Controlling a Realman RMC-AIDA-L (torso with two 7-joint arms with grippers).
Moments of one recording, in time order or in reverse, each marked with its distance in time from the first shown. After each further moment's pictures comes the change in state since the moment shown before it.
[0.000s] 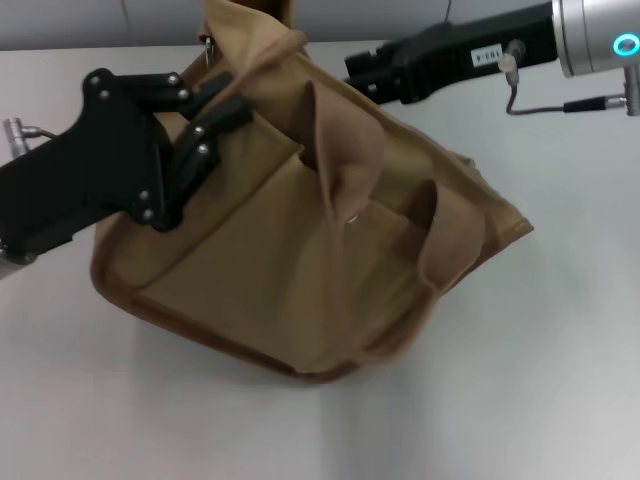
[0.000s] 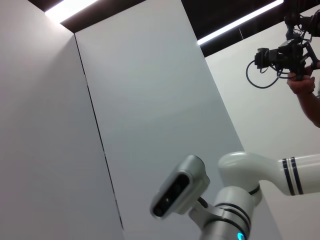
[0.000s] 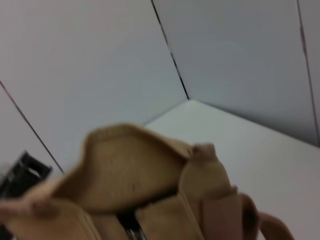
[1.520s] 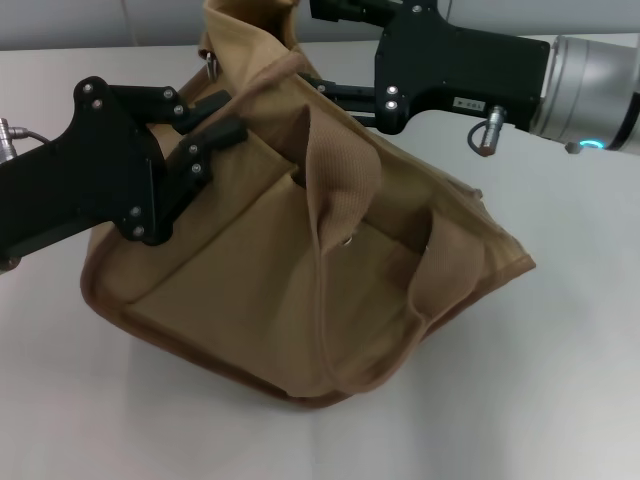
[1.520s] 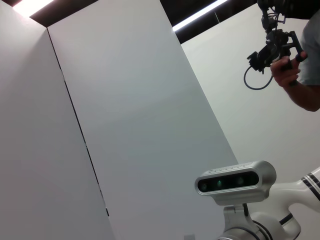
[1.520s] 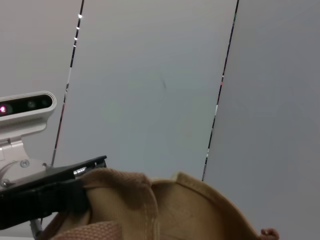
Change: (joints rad) left arm 0.039 0.007 0.068 0.111 -0.015 -0.003 -0.009; right arm -0.218 0.011 -0.260 0.202 0.687 0.226 -1.086
